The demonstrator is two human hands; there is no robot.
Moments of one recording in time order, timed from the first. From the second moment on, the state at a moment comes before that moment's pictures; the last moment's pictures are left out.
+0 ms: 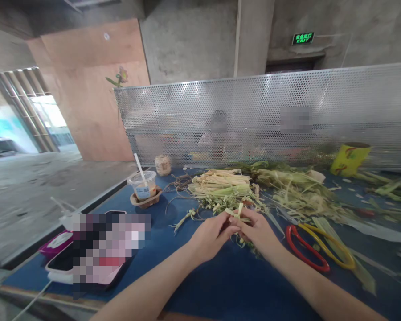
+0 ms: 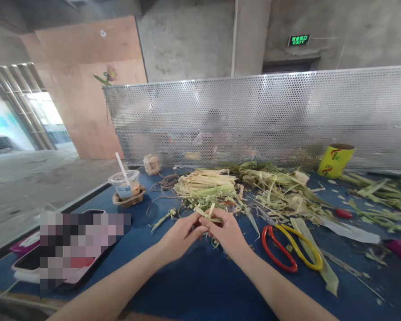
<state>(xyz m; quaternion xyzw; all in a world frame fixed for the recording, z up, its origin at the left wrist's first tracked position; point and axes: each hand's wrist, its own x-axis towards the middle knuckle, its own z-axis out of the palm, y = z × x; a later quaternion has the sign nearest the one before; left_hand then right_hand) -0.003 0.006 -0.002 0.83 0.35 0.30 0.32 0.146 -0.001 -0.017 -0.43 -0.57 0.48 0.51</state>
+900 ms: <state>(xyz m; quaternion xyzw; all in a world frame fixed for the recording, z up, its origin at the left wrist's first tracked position) 0.008 -0.002 -0.011 0.69 0.34 0.44 0.46 0.154 -0.001 -0.011 -0.41 -0.56 0.49 0.53</state>
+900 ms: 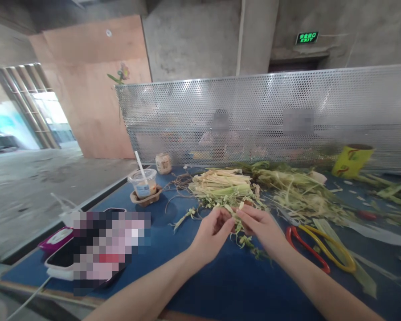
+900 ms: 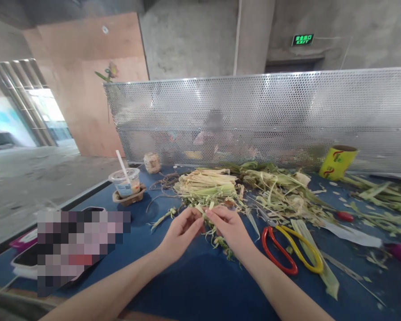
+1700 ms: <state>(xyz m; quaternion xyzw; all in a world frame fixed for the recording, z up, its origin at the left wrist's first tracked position) 0.012 0.003 -0.005 0.63 0.30 0.45 0.55 0.156 -0.005 -0.009 -0.40 -0.57 0.44 0.57</state>
